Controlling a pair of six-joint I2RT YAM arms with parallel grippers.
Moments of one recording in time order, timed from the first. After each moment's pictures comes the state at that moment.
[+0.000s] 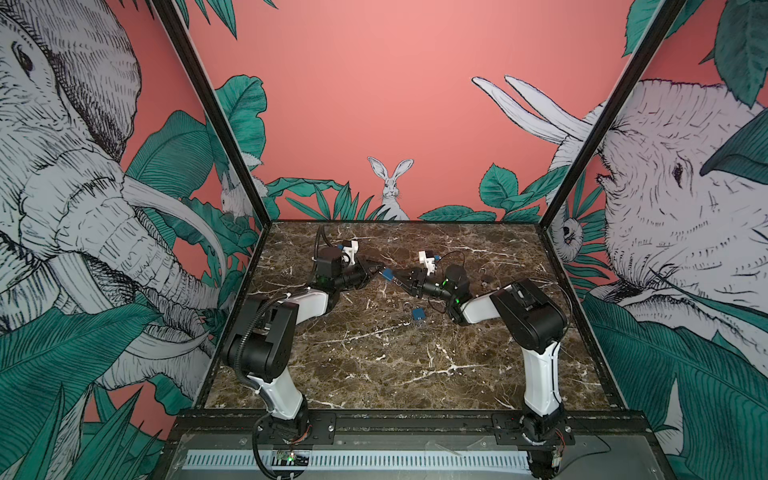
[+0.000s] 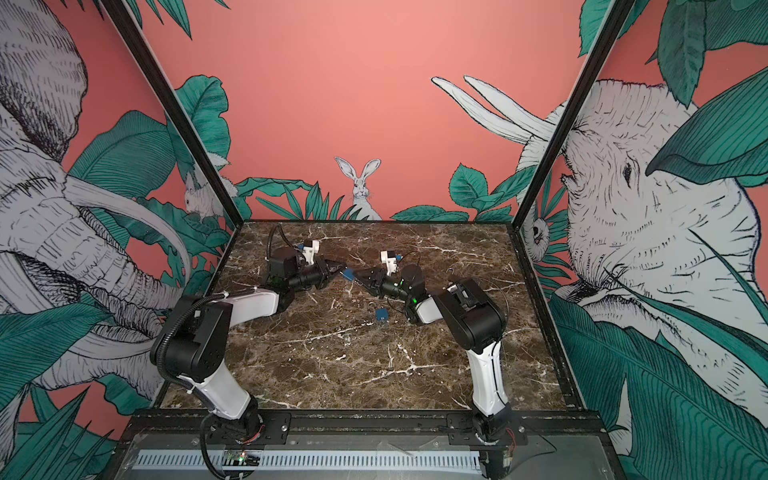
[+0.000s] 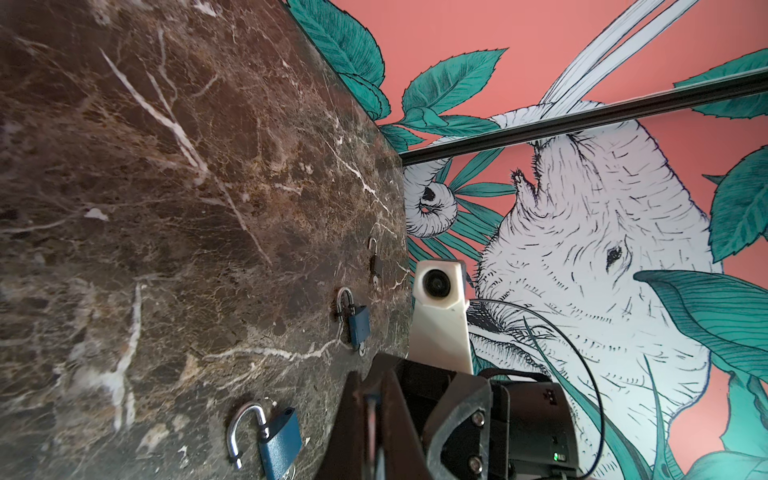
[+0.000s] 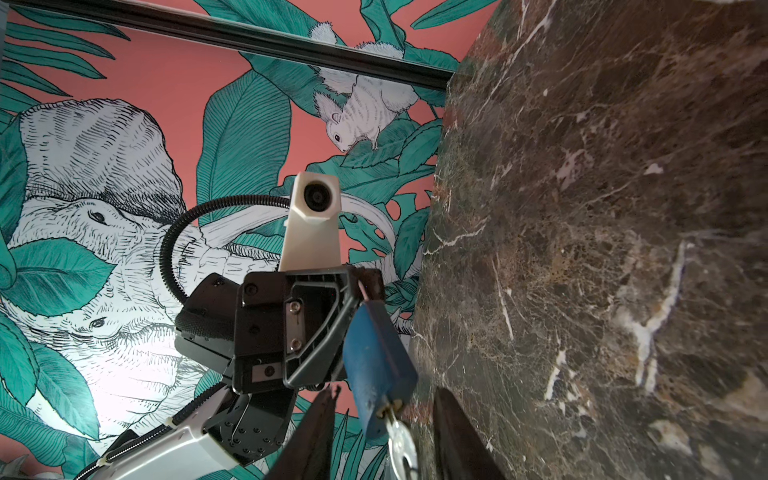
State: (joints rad) left arm -0.30 1.70 0.85 0.53 0.71 -1.08; right arm 0.56 2.06 0.93 1.15 -0.70 1.38
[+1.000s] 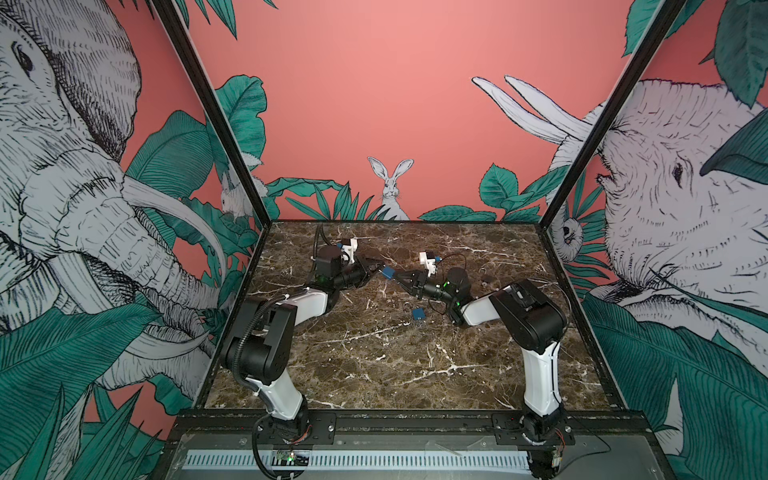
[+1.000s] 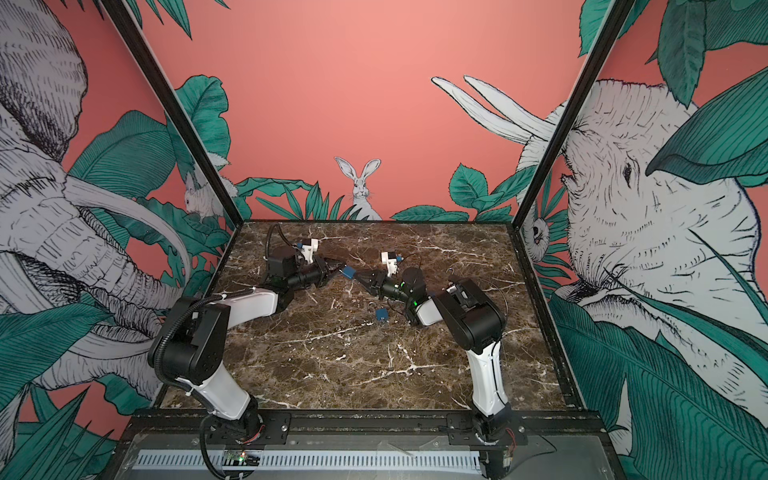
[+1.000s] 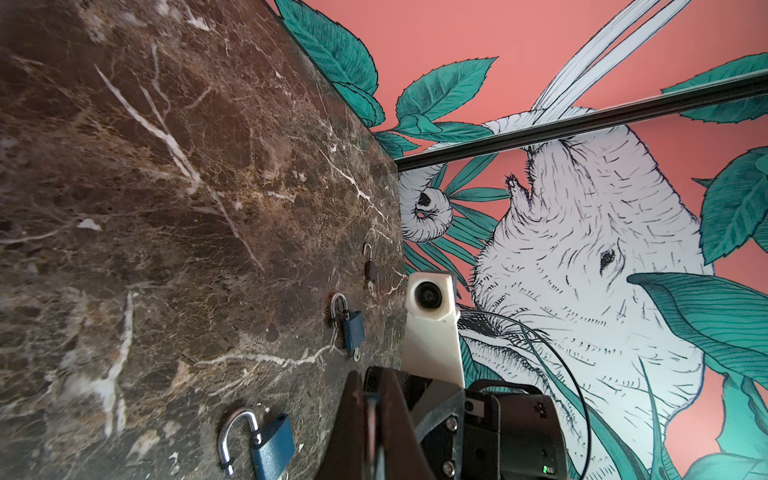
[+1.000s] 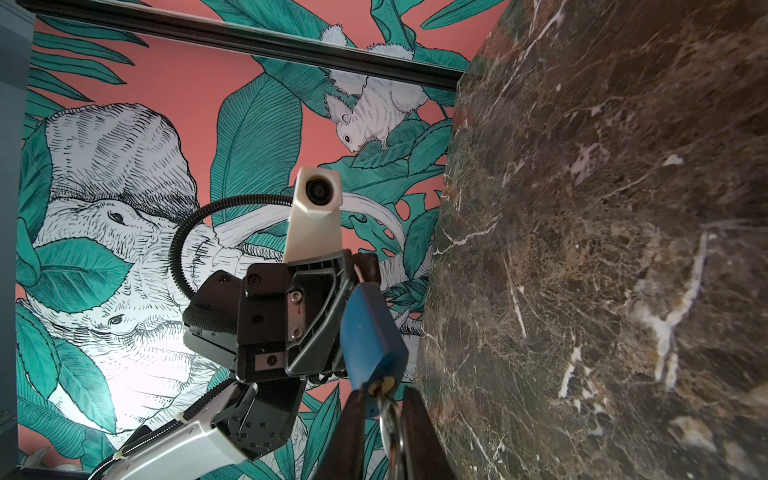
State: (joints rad) left arm -0.30 1.68 0.85 0.53 0.70 -1.08; right arm 0.56 2.06 0.91 1.21 -0.69 1.42
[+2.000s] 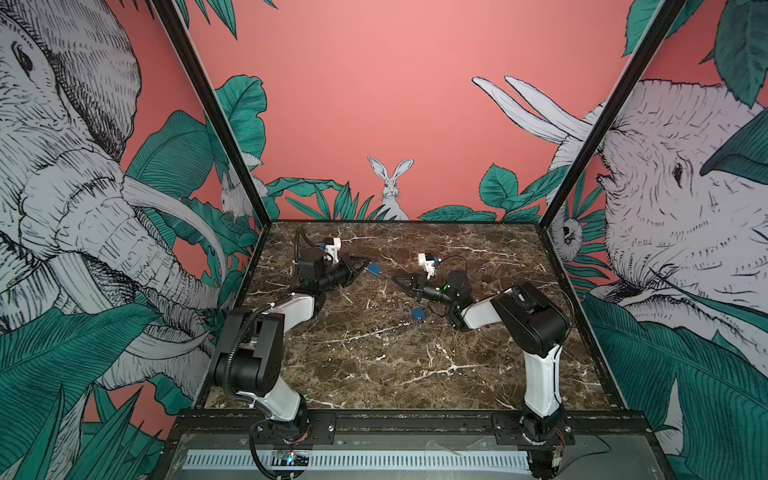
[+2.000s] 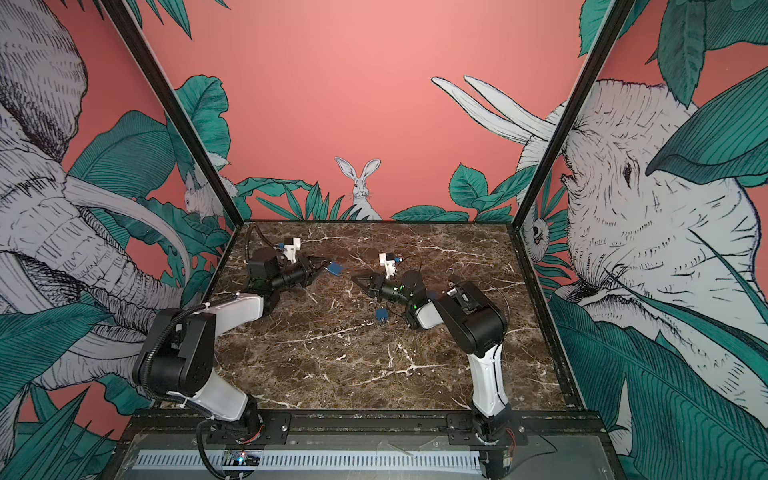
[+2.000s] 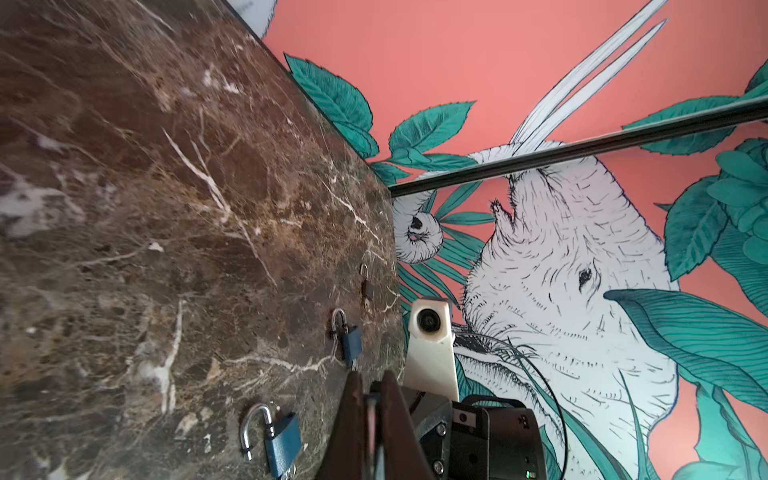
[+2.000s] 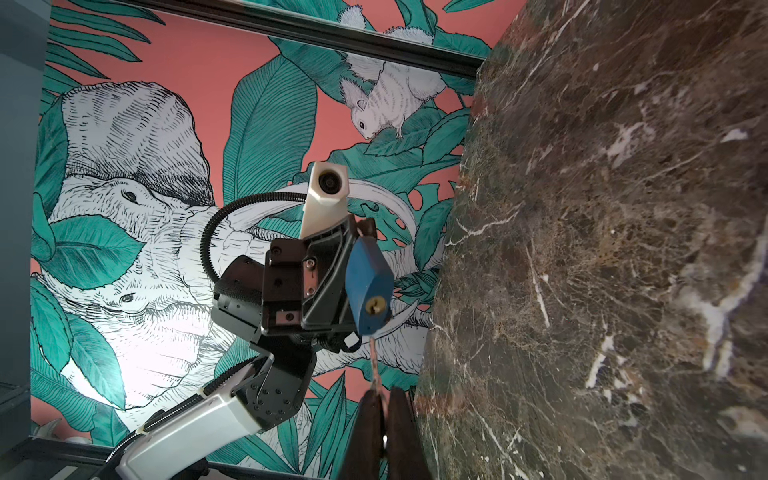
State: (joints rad) left arm -0.17 1.59 0.78 0.55 0.74 -1.09; right arm 0.58 2.03 0.87 1.25 -0.68 1.40
